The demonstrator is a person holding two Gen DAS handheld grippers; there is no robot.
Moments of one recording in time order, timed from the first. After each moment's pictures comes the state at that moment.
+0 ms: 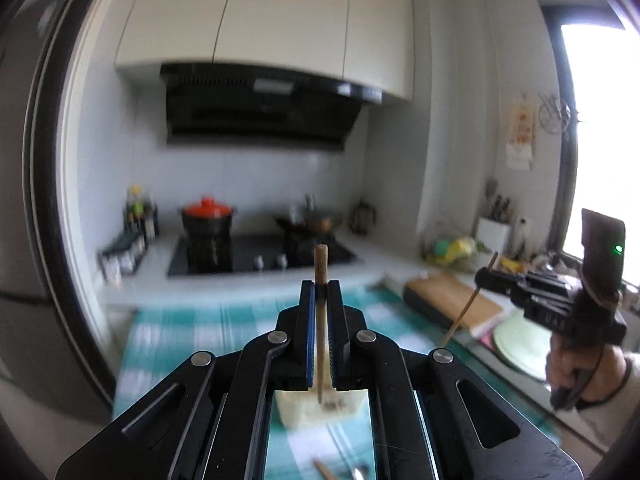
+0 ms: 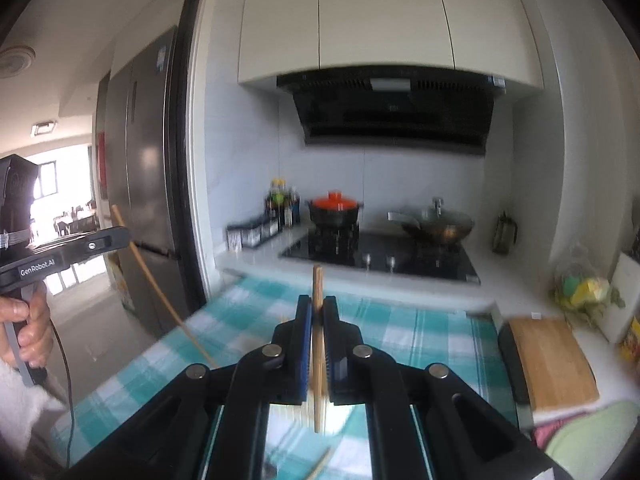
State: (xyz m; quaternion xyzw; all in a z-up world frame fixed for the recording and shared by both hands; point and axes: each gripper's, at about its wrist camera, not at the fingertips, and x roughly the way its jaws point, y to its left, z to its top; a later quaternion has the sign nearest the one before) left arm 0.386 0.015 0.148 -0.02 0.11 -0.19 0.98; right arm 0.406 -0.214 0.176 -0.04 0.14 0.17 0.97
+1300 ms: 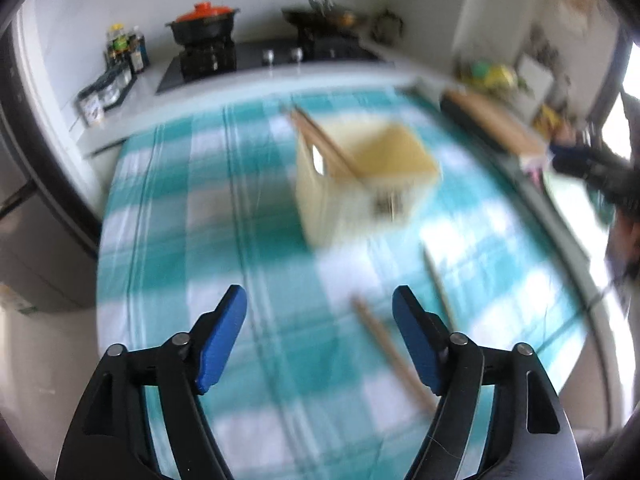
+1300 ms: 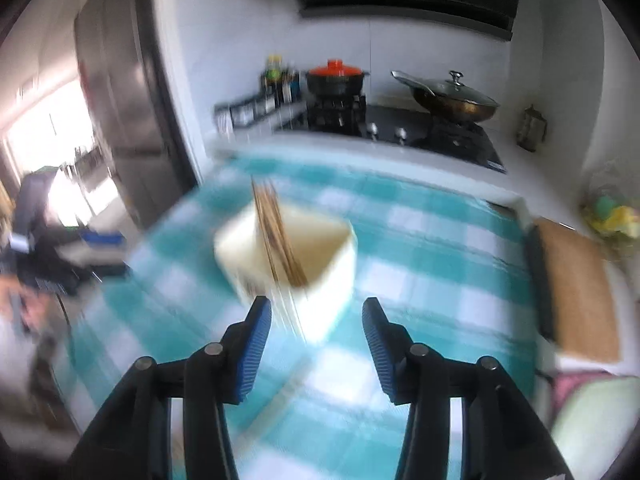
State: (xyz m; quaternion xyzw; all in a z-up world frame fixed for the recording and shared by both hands) left arm 0.417 0.020 -0.022 0.05 0.46 -0.17 0.87; right arm 0.437 -0.265 0.066 -0.11 0.40 0.18 0.89
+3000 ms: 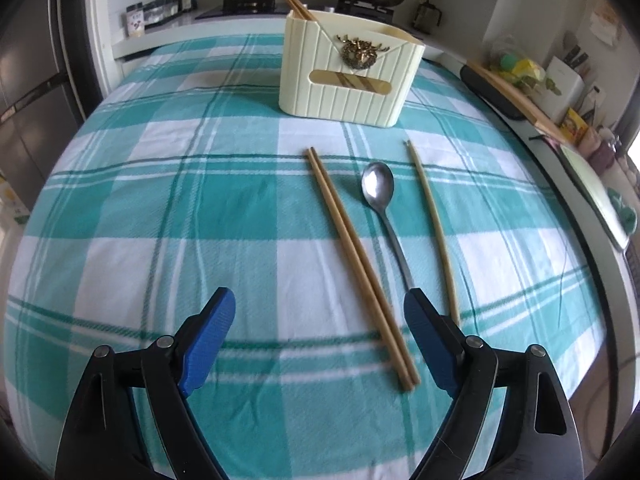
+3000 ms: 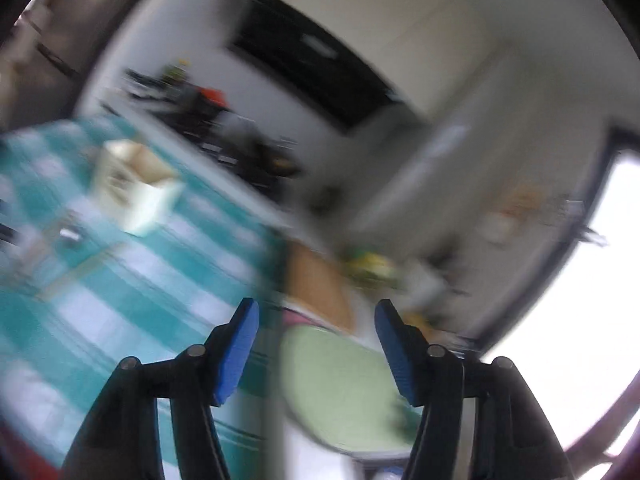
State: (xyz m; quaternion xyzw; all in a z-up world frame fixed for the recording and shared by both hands) left arm 0.318 -0.041 -0.144 -0.05 0.46 -0.09 0.88; right arm 0.214 -0.302 0.096 -0.30 0.22 -0.02 0.93
